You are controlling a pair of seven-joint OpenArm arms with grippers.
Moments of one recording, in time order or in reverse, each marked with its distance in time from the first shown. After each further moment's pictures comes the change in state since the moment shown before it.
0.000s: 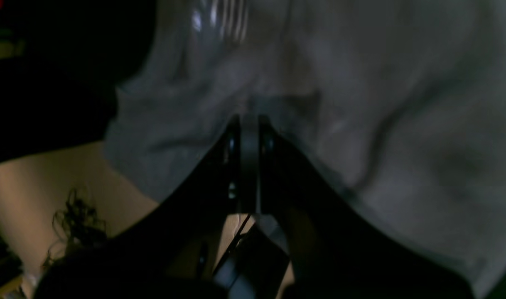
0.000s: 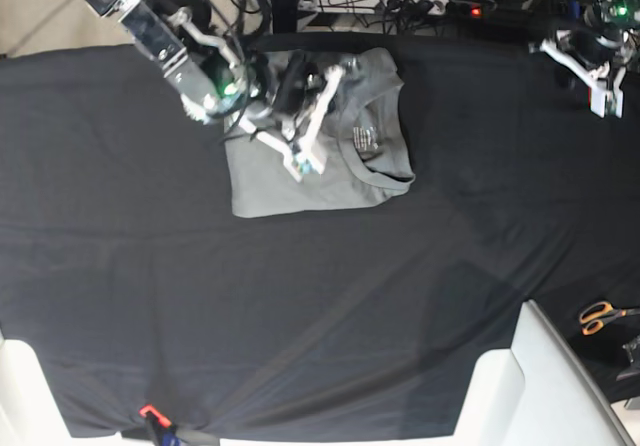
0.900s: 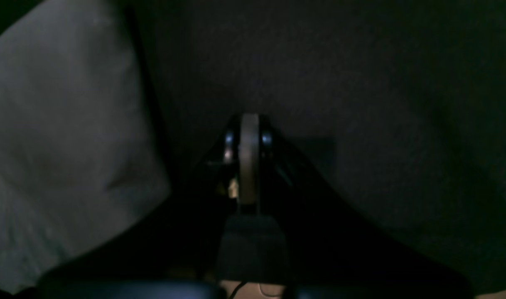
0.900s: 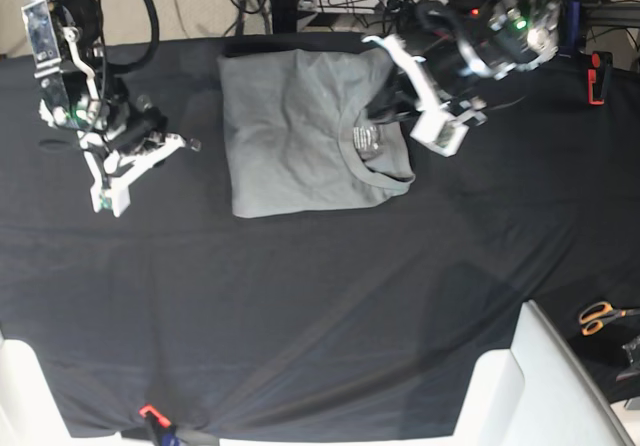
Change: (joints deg) left arm -4.4 -1.8 41.7 17.2 -9.1 0.9 0.5; right arm -8.9 7.7 33.6 5.1 0.7 -6.4 2.3
